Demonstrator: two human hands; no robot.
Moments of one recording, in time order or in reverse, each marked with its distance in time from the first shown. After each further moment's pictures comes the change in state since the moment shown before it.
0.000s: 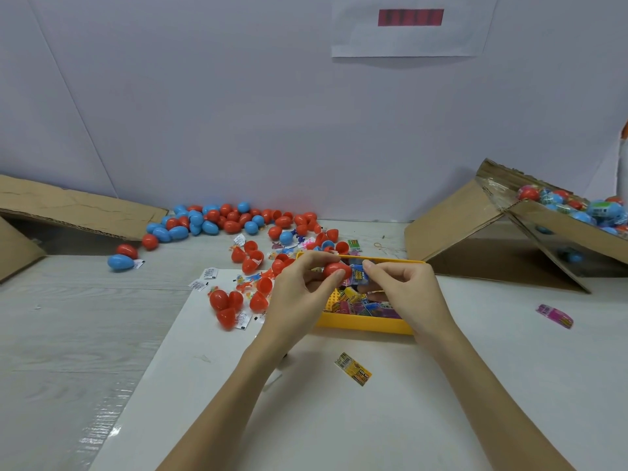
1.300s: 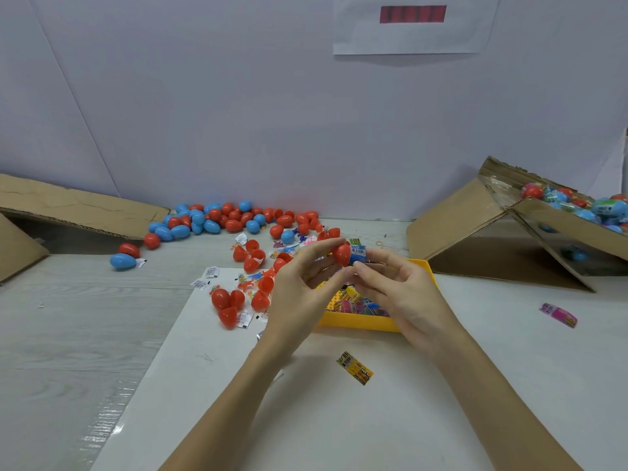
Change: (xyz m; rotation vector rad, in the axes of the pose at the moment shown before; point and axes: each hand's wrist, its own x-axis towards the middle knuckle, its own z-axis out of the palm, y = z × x) left_hand -0.002 0.003 0.003 -0.259 0.026 0.141; right_hand -0.012 -0.018 0.007 0.462 -0.144 0.115
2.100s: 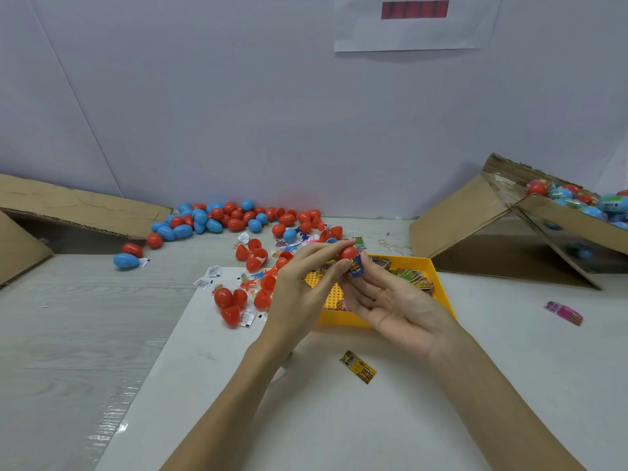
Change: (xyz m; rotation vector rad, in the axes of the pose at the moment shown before) left_hand 0.004 0.000 -0.006 0.218 -0.038 0.161; right_hand -0.008 -0.007 0.018 0.548 -0.088 0.428
